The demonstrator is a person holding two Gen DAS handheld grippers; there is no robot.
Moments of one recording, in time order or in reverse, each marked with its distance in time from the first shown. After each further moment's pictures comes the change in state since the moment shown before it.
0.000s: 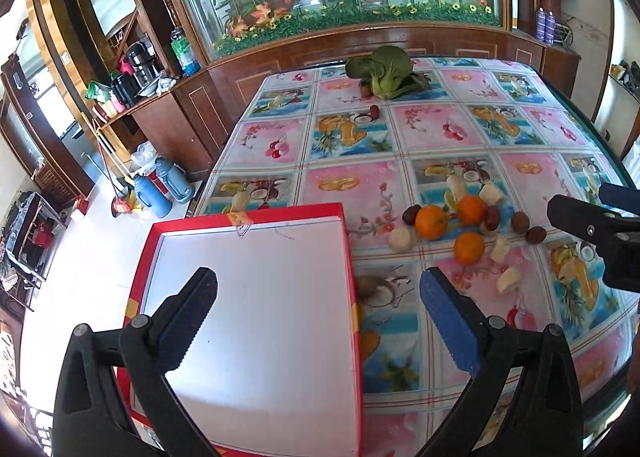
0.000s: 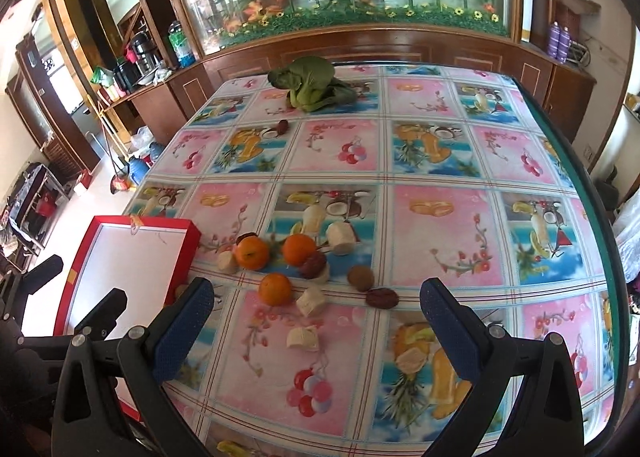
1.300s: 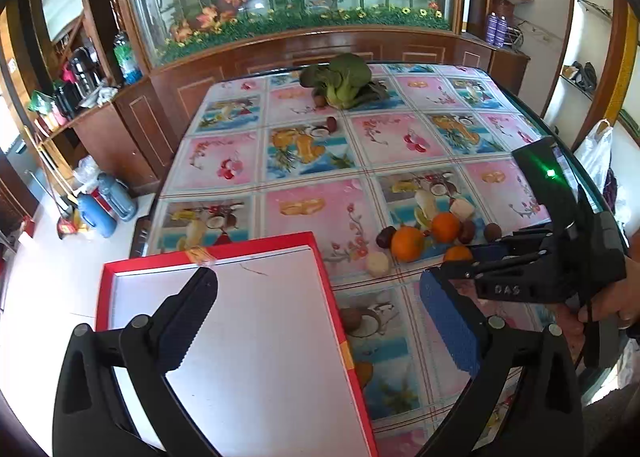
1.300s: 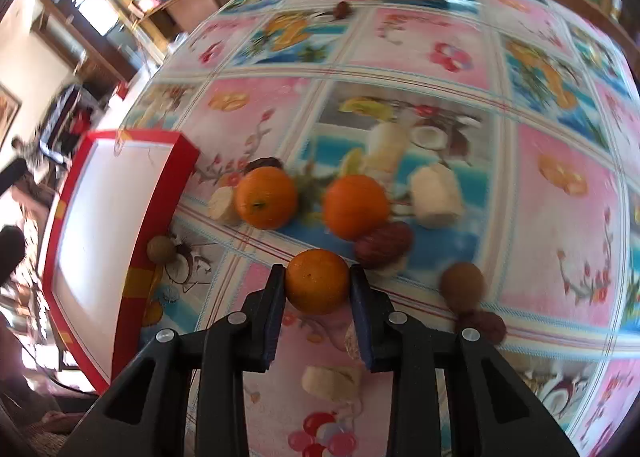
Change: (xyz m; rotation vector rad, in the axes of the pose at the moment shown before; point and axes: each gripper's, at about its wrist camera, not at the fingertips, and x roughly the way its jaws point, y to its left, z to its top) left arm 0.026 0.024 0.030 0.057 -0.013 -0.252; right arm 0.111 0.006 -0.008 -0.108 0.333 0.178
